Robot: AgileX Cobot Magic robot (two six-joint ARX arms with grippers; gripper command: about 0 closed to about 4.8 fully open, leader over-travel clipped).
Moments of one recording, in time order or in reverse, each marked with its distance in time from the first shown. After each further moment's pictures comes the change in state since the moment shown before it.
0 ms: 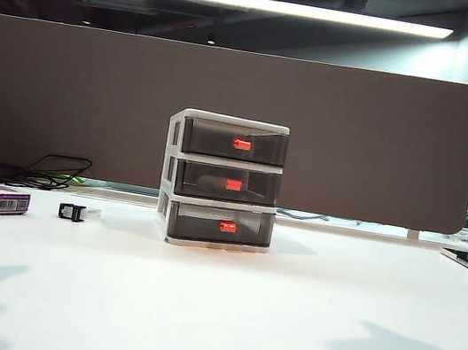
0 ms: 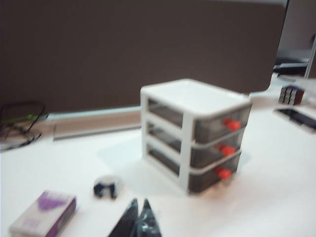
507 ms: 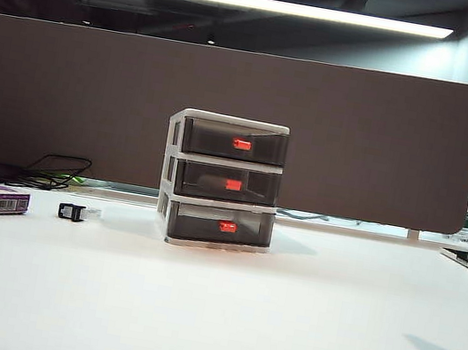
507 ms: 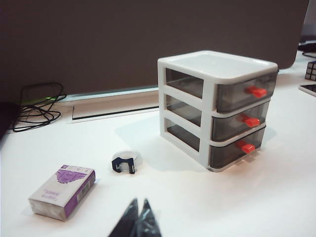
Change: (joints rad) left arm 0.000 -0.109 -0.106 -0.035 -0.060 0.045; right arm -0.040 -0.282 -0.151 -0.041 0.026 0.037
